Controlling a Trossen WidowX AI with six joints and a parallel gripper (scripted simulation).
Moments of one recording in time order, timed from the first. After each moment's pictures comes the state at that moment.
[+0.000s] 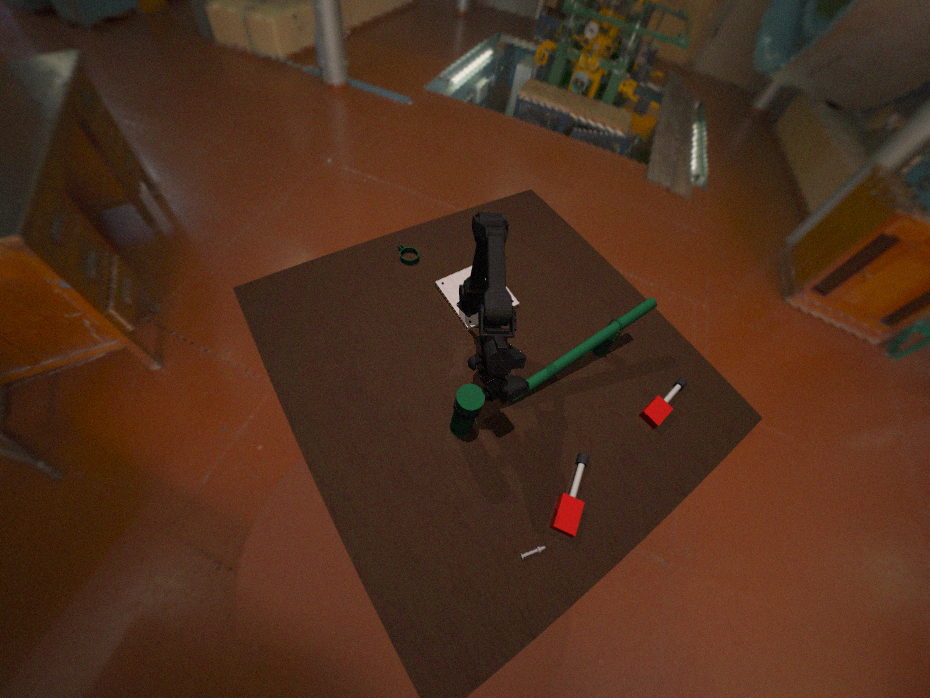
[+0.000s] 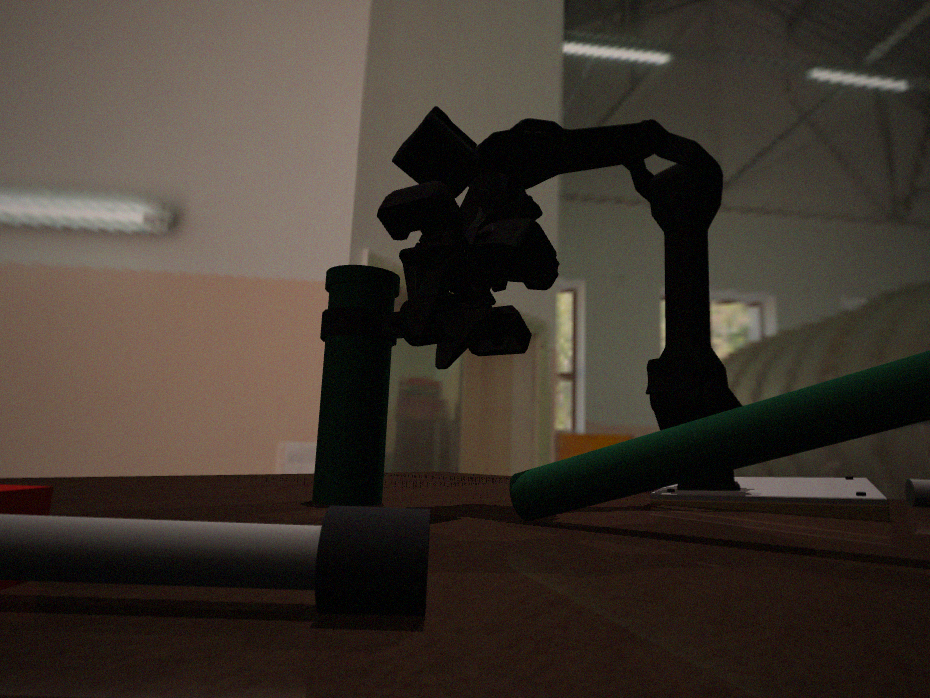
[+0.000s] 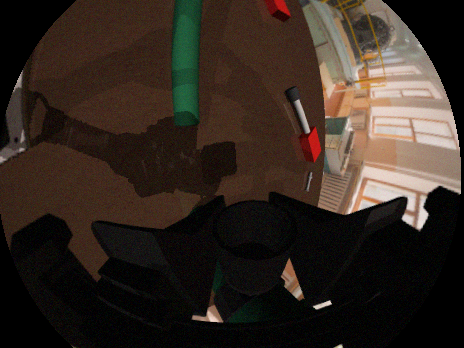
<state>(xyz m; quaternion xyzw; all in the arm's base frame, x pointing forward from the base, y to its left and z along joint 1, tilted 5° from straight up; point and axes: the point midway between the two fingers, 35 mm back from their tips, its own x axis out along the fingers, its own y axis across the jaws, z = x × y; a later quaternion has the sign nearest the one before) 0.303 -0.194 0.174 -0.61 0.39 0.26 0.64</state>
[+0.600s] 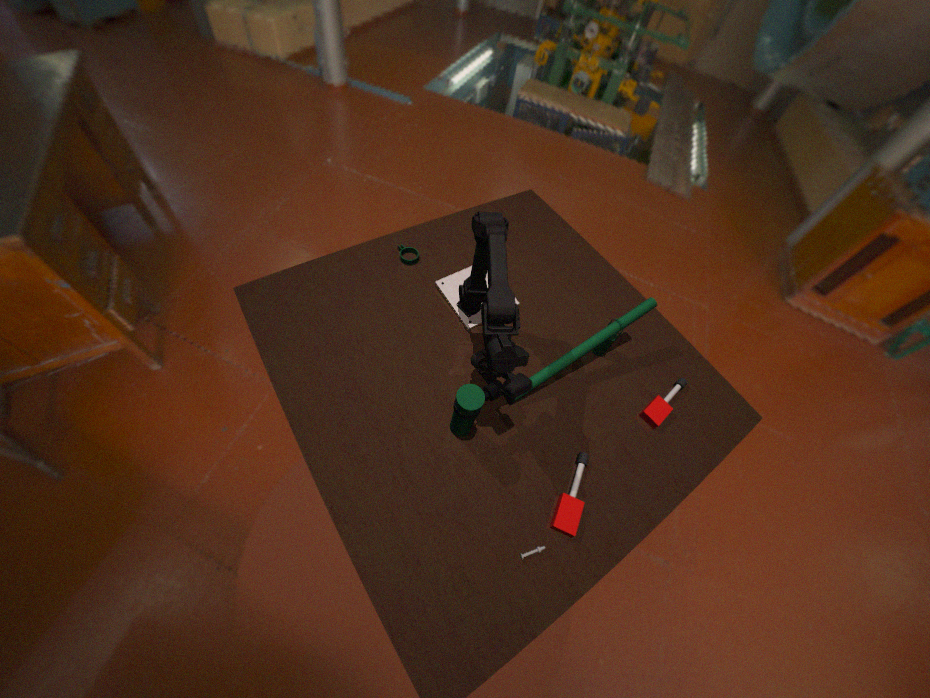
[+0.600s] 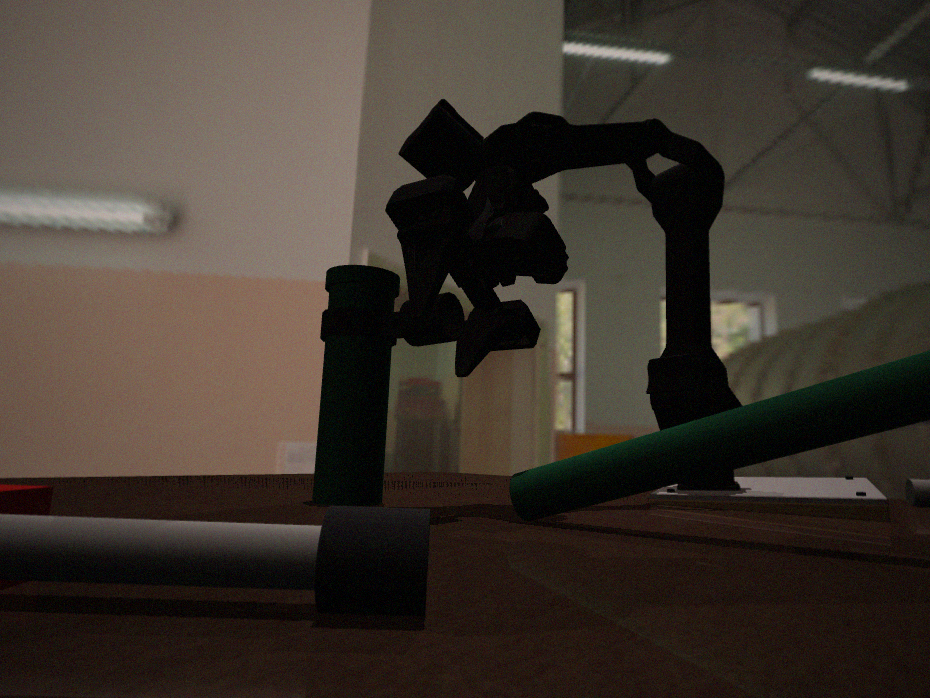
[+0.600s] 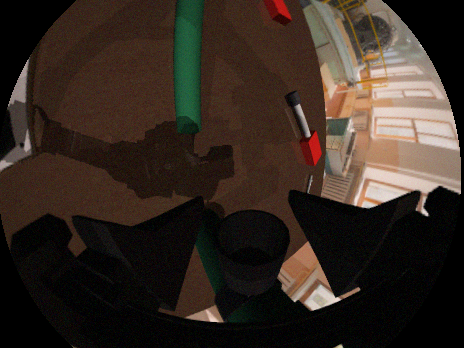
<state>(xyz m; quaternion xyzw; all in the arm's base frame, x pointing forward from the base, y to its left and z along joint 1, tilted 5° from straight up) 0.303 -0.185 0.178 -0.61 0.39 0.27 0.64</state>
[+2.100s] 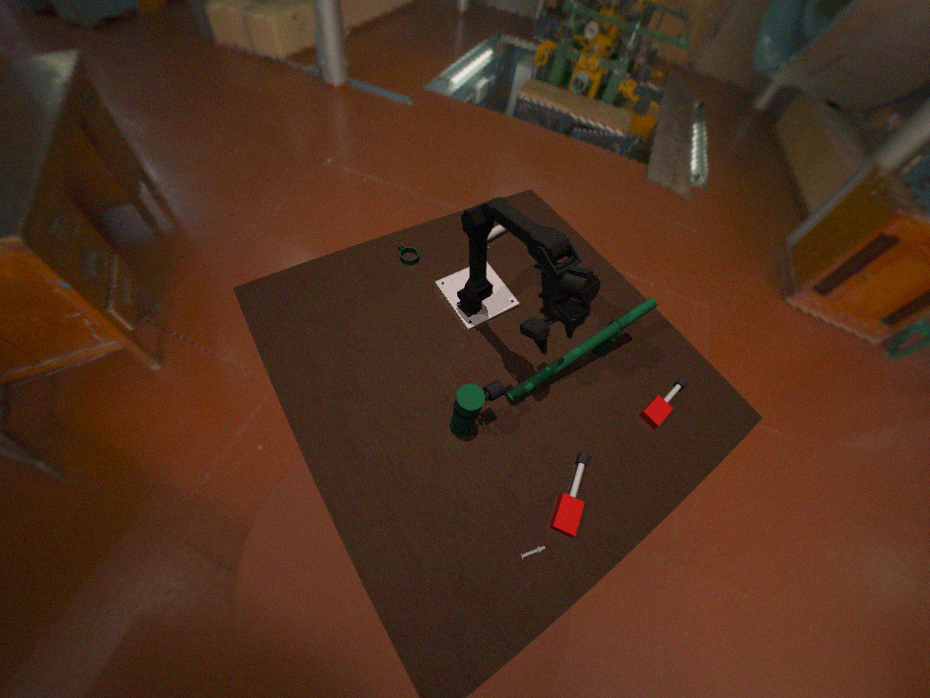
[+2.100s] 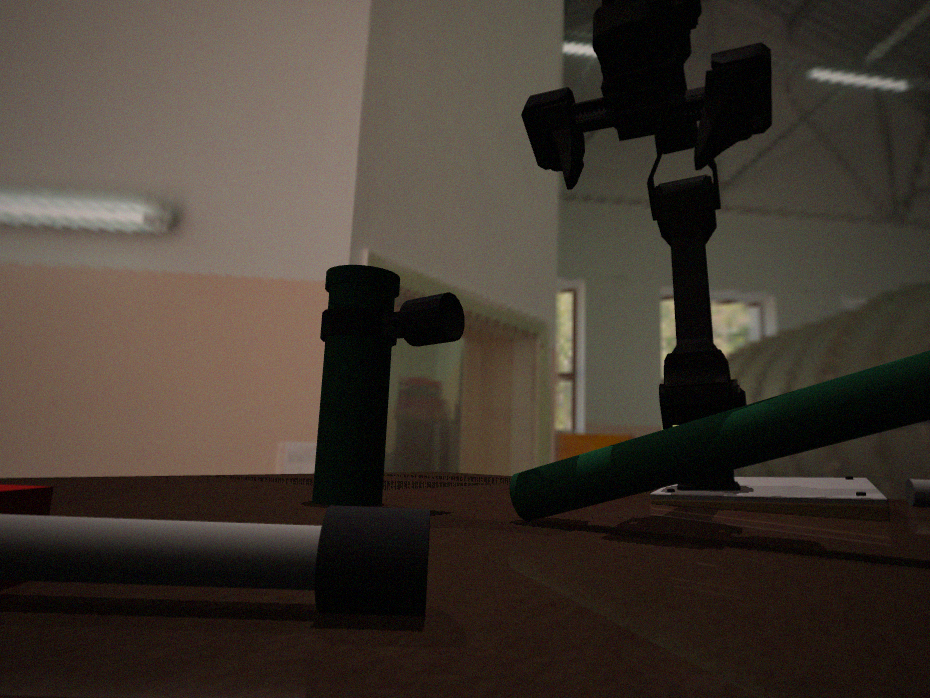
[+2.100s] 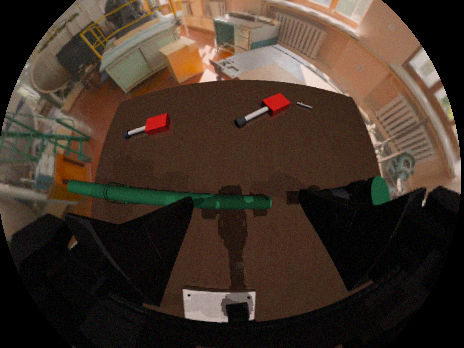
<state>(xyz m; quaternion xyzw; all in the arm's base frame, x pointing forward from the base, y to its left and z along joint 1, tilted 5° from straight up) 0.302 -0.030 0.289 -0.01 0.47 -0.06 0.88</state>
